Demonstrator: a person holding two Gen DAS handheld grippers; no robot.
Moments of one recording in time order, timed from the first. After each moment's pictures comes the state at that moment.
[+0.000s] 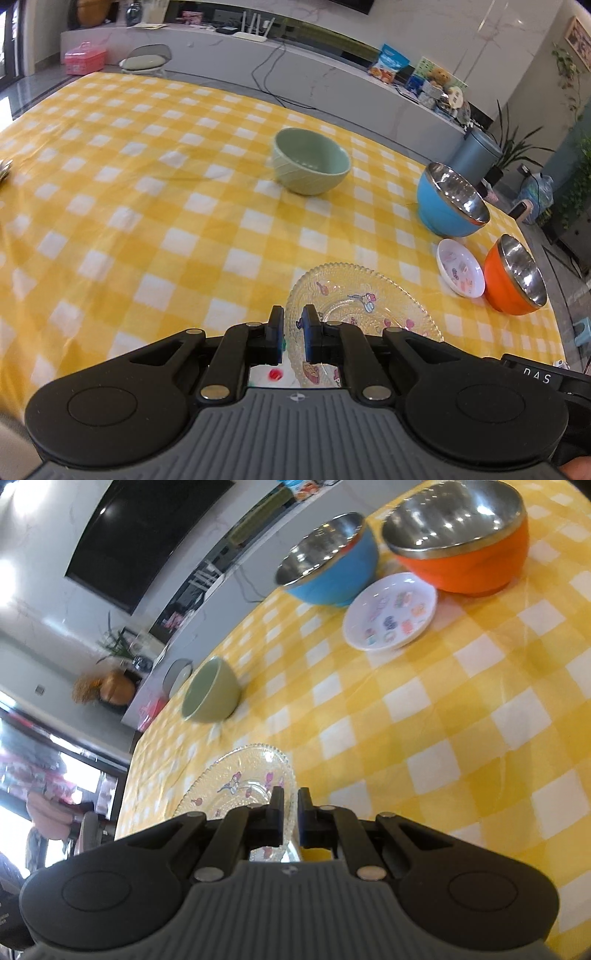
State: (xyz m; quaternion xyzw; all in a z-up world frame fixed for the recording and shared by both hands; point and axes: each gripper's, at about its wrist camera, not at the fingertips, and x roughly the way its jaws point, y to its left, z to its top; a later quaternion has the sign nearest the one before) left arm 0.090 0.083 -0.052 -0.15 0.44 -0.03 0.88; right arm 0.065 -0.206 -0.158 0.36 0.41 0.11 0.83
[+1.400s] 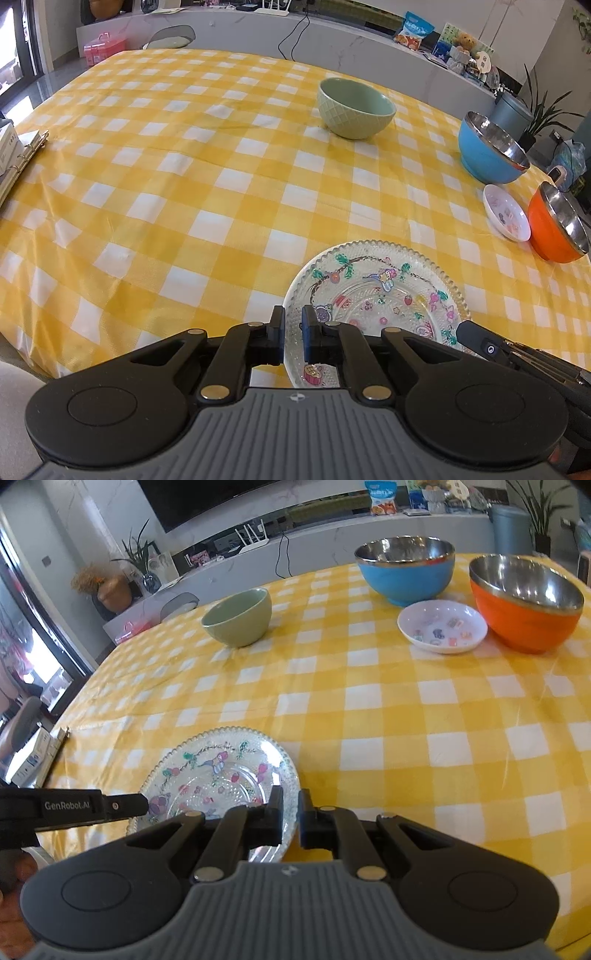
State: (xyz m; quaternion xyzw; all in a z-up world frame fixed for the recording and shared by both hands) left arm 0.062 0.092 -0.078 -0.10 0.49 0.01 0.87; right arm 0.042 -0.140 -0.160 0.13 0.42 0.12 0.89
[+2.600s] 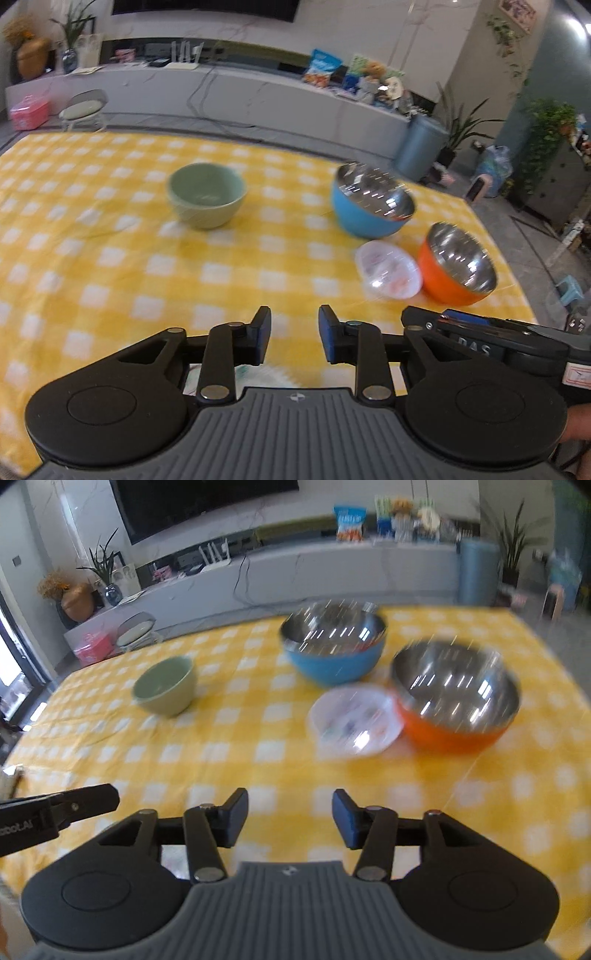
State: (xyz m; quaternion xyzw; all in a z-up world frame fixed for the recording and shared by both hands) left arm 0.112 0.000 -0.025 -0.09 0.40 -0.11 0.90; right arm 0.101 -0.216 -0.112 0.09 0.39 0.04 0.91
